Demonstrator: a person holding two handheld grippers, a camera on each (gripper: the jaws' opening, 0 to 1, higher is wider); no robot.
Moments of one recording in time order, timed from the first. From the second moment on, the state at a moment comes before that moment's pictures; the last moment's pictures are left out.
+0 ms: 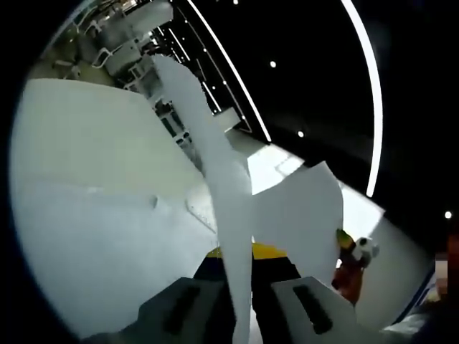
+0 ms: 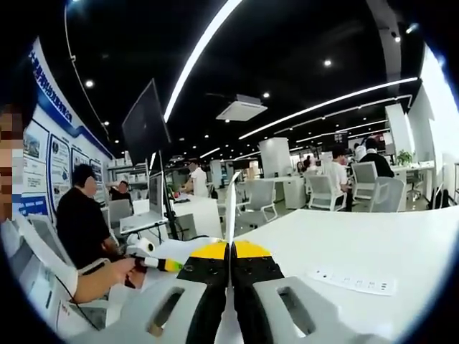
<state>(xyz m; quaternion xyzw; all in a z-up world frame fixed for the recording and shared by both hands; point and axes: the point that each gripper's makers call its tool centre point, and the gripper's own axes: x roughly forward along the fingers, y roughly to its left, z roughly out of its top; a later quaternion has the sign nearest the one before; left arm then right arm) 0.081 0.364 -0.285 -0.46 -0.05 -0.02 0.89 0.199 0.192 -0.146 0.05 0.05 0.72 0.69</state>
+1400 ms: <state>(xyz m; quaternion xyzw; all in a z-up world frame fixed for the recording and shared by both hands) 0.084 0.365 -0.290 -0.47 -0.05 -0.02 0.88 0.187 0.196 -0.143 0.04 0.04 0.73 0.68</state>
